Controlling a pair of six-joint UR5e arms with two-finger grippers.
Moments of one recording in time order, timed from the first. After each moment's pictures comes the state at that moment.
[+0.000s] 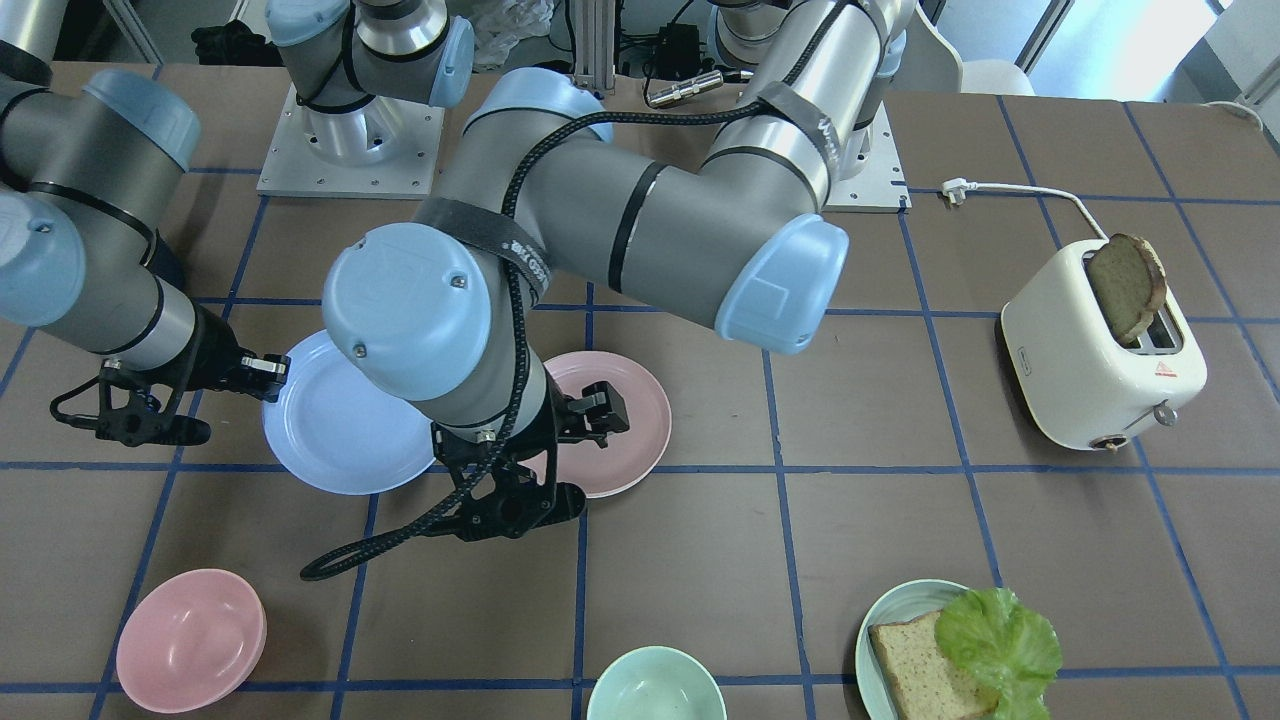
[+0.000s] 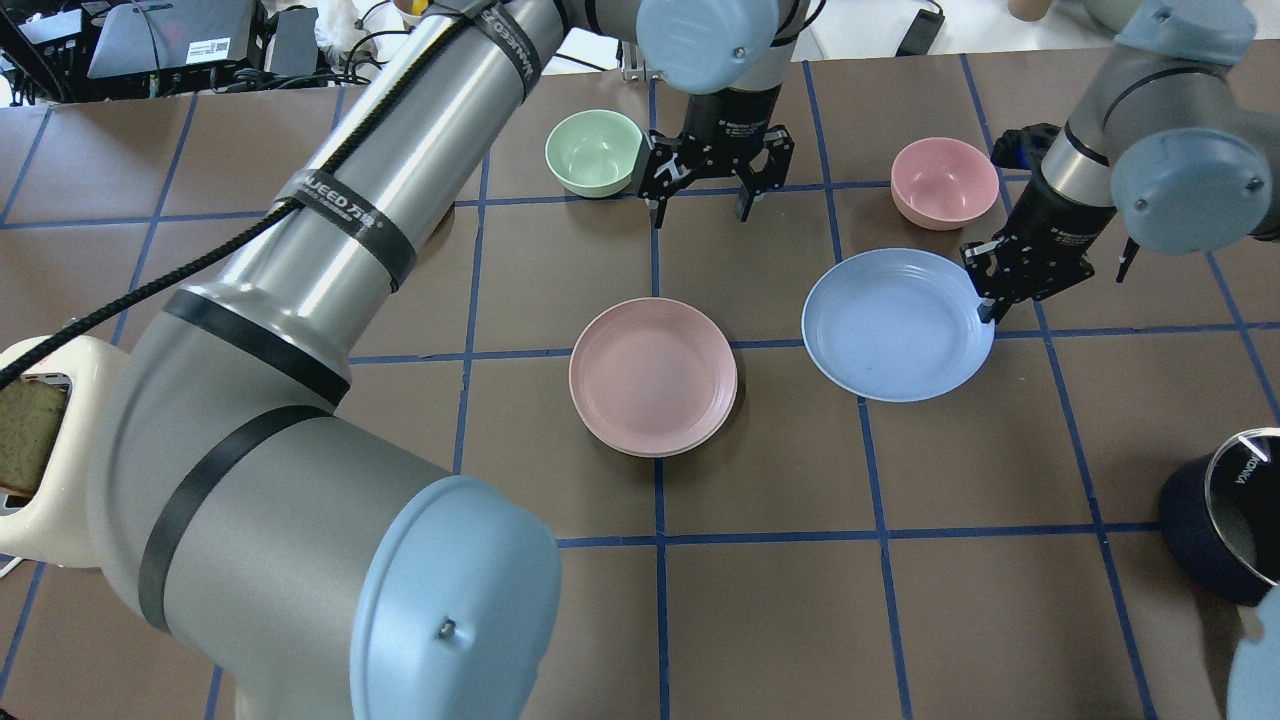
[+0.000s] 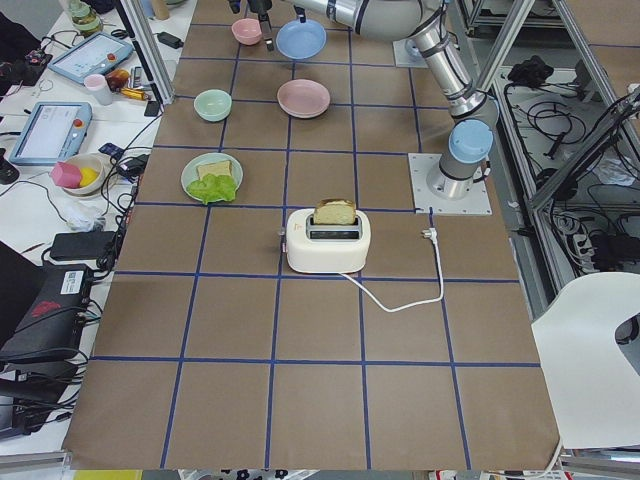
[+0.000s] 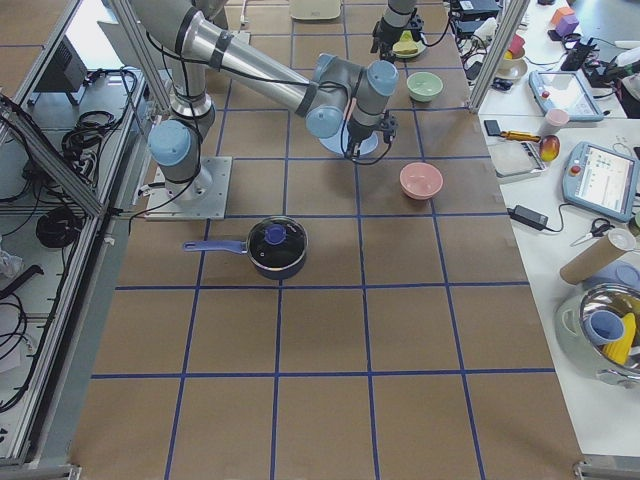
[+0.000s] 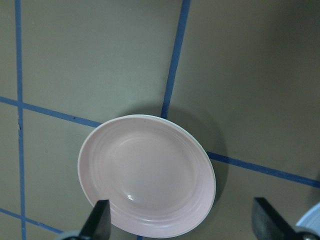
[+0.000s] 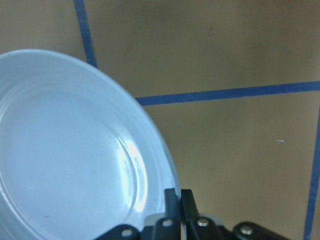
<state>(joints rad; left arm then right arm) -1.98 -2.35 -0.69 -1.88 1.66 -0.58 1.38 -1.35 1.79 -1.83 -1.52 -0.09</state>
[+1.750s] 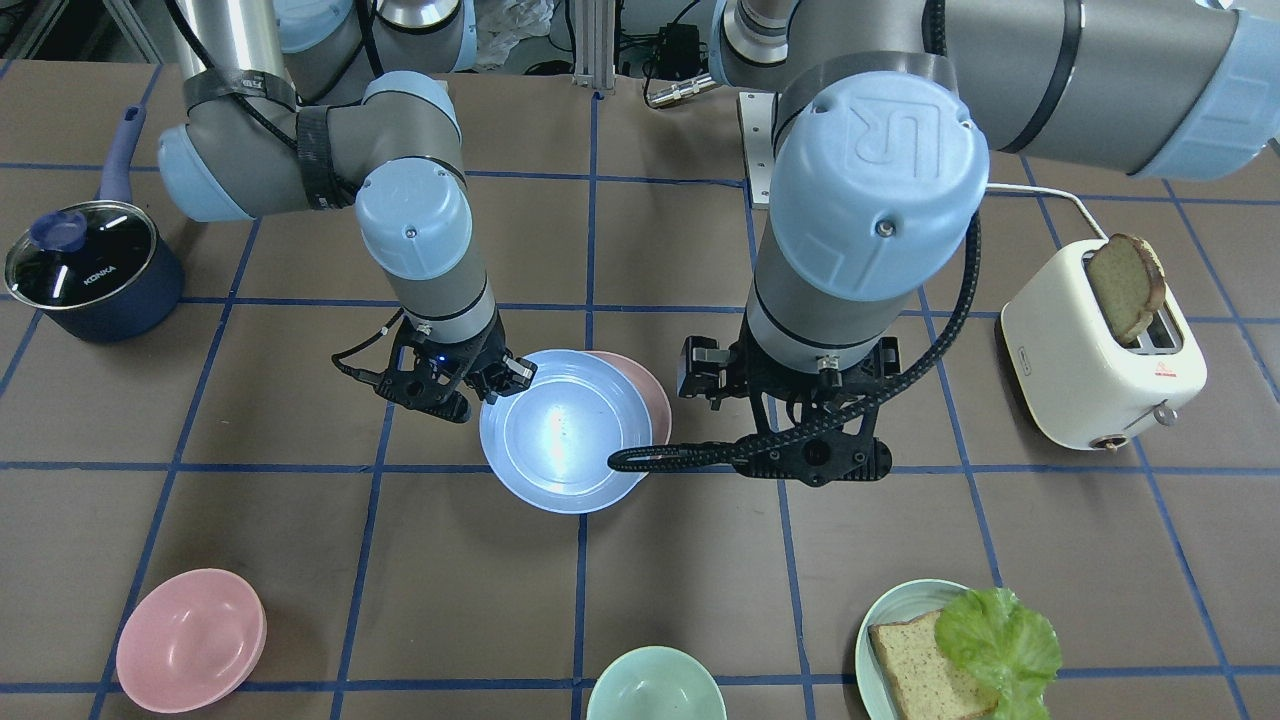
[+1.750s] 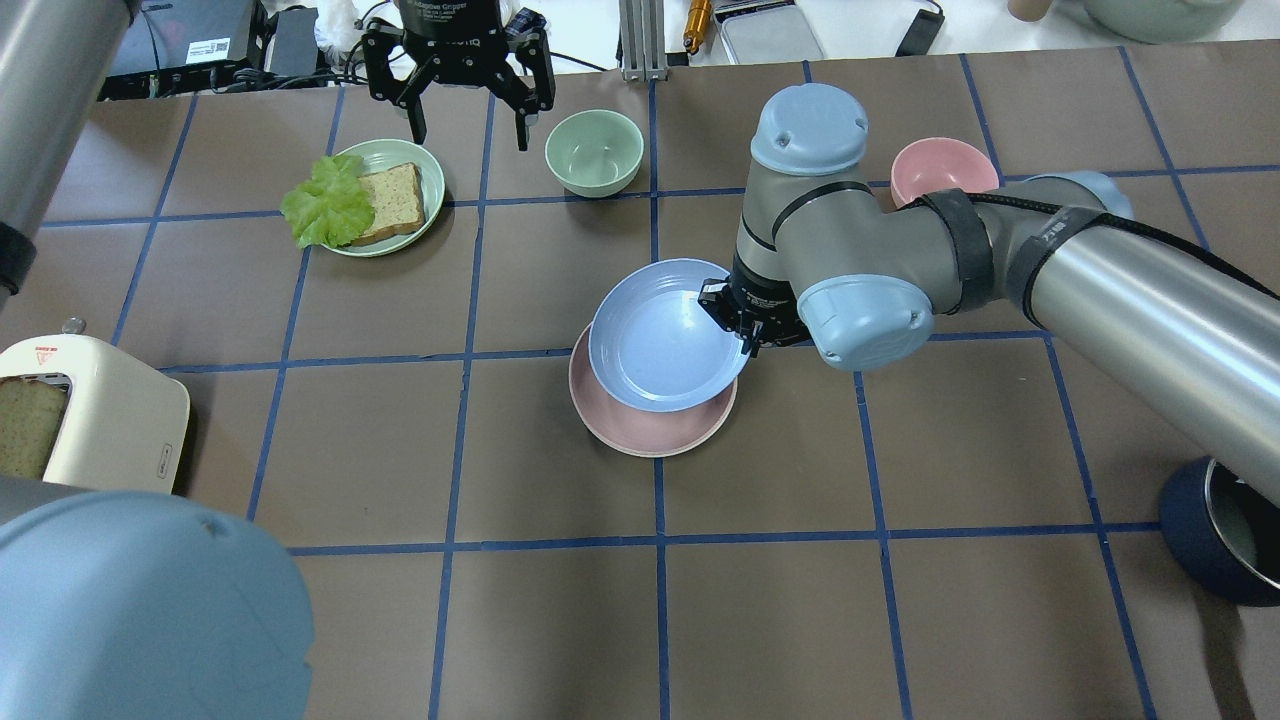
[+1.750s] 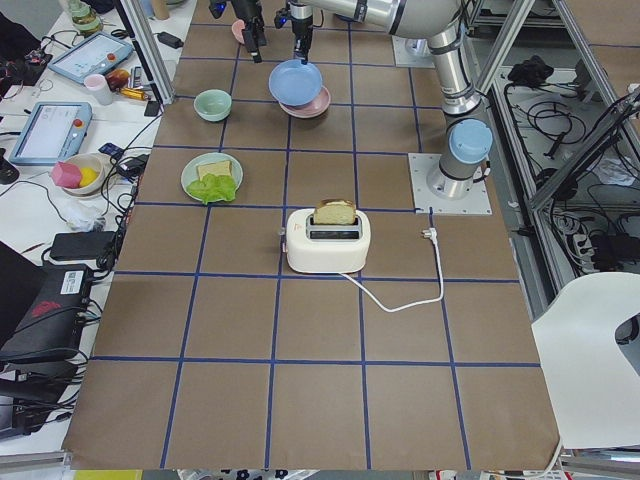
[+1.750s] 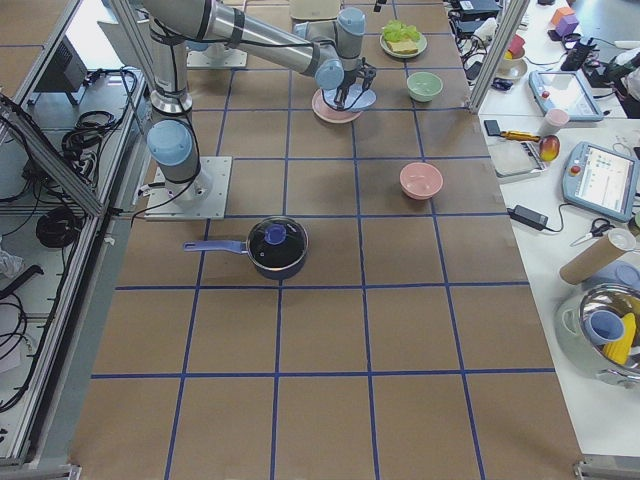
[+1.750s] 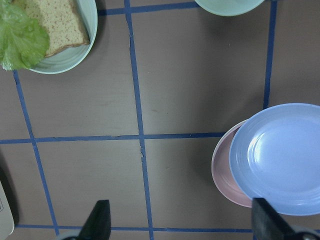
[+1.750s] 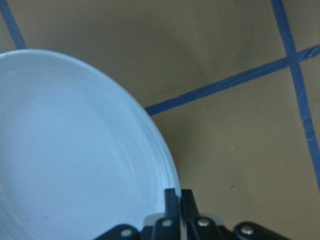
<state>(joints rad) -1.75 -2.05 -0.97 -1.89 1.65 -0.14 1.79 -1.29 1.82 -2.08 -1.51 0.57</state>
